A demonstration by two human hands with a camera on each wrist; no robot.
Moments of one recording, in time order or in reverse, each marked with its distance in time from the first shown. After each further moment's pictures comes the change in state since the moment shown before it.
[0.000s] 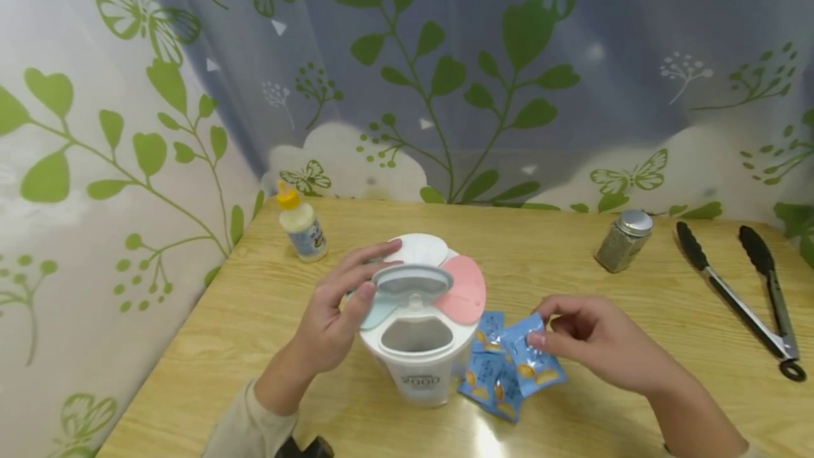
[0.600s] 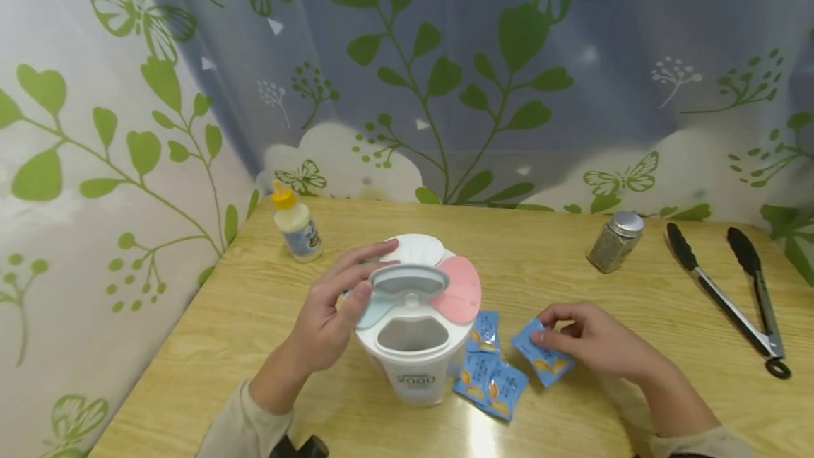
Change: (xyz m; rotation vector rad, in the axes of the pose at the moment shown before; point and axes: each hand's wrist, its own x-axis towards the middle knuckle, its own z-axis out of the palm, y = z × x) left_hand 0.000 0.002 -0.001 0.003 -0.010 -0.004; right_hand -0.010 0.051 -0.021 -0.118 -0.081 0.335
